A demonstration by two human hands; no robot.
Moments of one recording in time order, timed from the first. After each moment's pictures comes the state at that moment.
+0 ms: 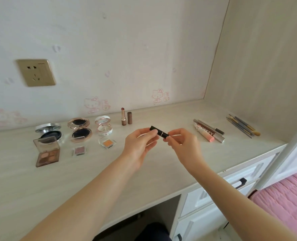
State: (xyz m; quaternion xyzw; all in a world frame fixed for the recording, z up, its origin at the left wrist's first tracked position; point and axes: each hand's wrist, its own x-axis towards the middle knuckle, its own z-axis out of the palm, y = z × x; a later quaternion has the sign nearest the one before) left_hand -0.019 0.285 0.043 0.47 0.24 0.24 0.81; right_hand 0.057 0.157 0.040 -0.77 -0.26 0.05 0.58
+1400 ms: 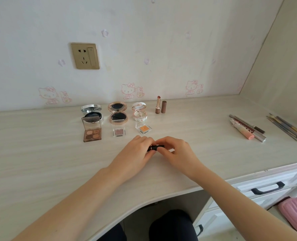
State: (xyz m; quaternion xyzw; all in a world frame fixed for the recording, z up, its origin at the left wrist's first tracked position) left_hand -0.147 0.346 0.013 0.95 0.12 0.21 0.18; right_hand -0.023 0.228 0.012 -0.76 -0.47 0.13 0.43
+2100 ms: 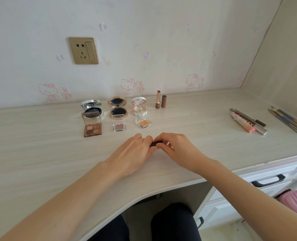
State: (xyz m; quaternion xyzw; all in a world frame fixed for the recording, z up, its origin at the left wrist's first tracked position) left_hand -0.157 0.343 0.018 0.98 0.11 0.14 0.05; right_hand -0.023 0.221 0.025 -0.74 -0.59 0.08 0.30
